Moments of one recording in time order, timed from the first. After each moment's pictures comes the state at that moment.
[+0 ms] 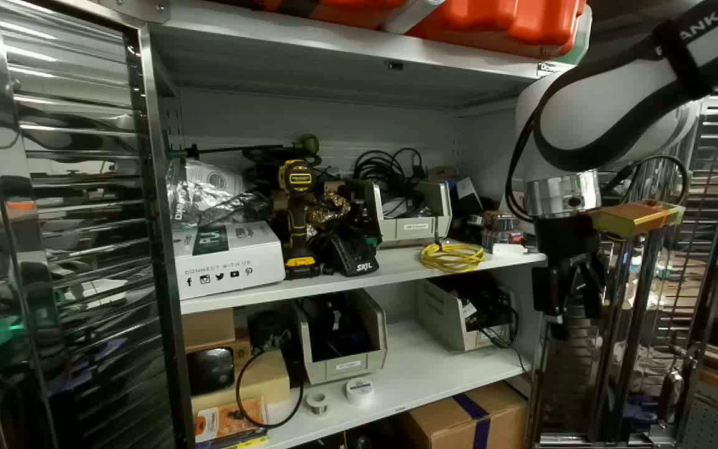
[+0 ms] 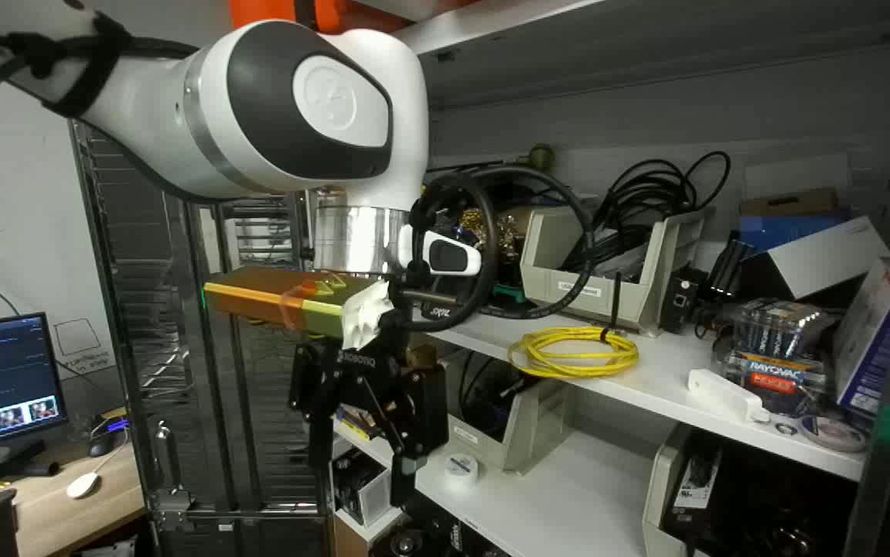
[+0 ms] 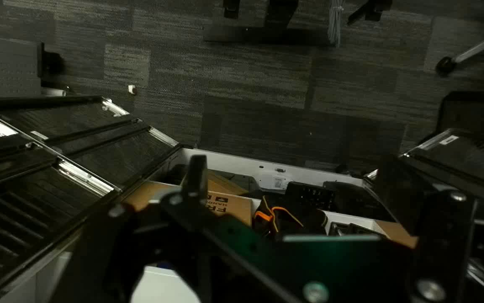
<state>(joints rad) -0.02 -0.29 0.01 -2.36 -0.12 1.87 -0.04</state>
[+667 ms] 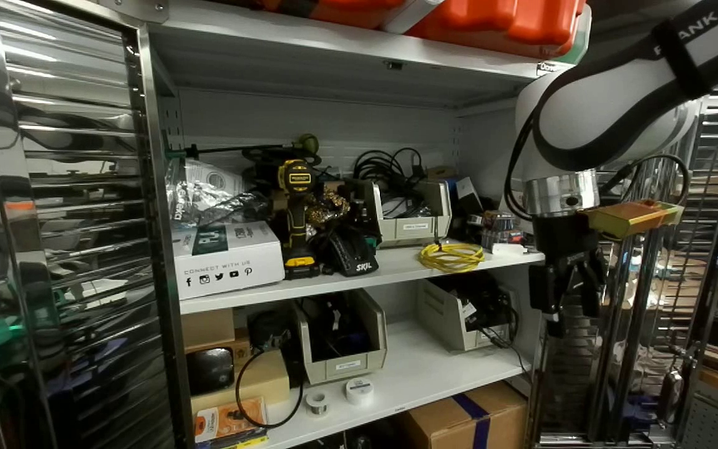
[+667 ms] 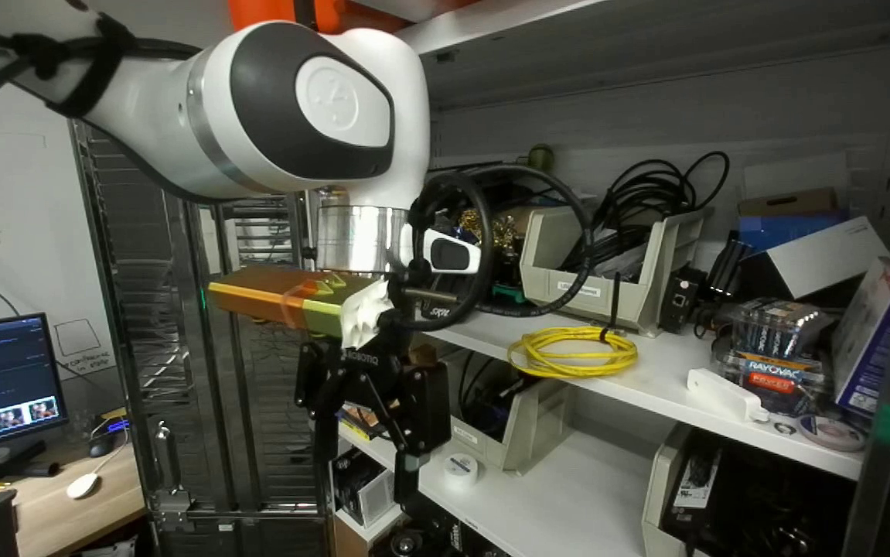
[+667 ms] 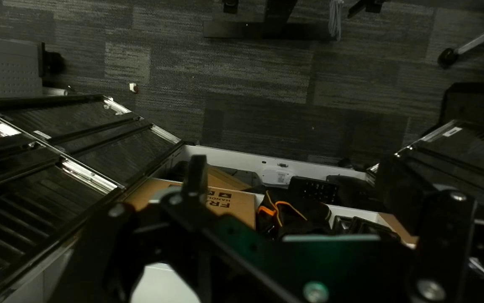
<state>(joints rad) -0.02 -0.29 0.01 -2.35 -0.12 1.88 -0.02</state>
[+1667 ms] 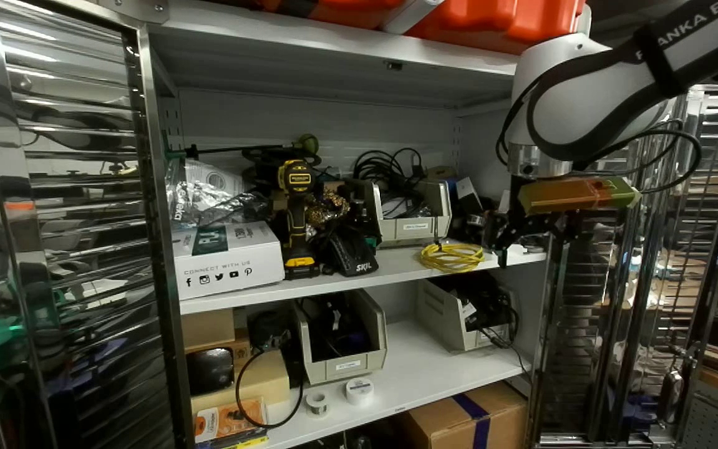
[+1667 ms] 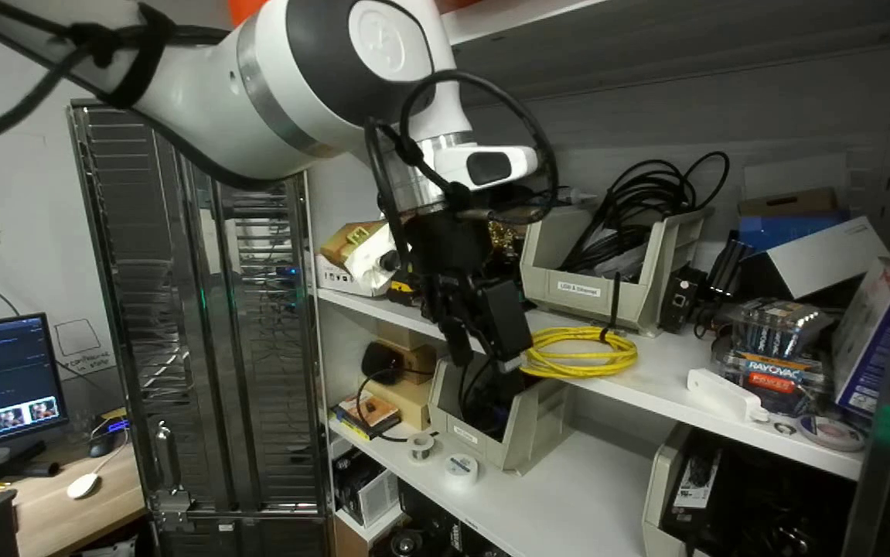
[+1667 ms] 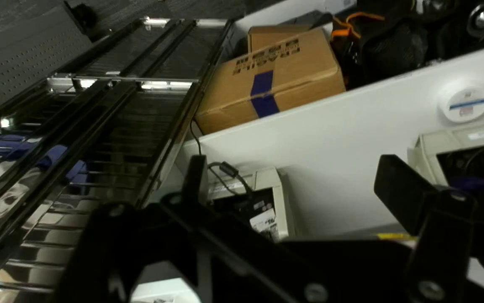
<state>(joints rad) -0.08 -0.23 0.02 -2.24 -0.28 2.15 0.57</state>
